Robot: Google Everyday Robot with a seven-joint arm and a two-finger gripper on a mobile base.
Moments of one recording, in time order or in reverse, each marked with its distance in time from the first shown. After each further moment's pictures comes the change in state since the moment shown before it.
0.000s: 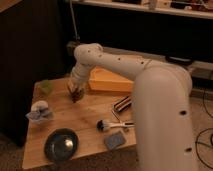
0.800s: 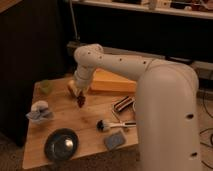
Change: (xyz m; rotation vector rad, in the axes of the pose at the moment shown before) arm 0.047 -0.010 0.046 0.070 0.150 -0.045
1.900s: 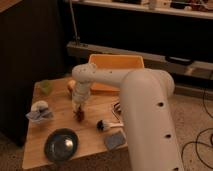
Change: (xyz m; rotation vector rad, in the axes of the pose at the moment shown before) arm 0.022 0.010 0.087 -0.057 0.138 0.039
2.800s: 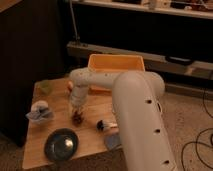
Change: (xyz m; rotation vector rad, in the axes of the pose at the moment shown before) arm 0.003 0.004 0.019 -0.016 0.049 0.057
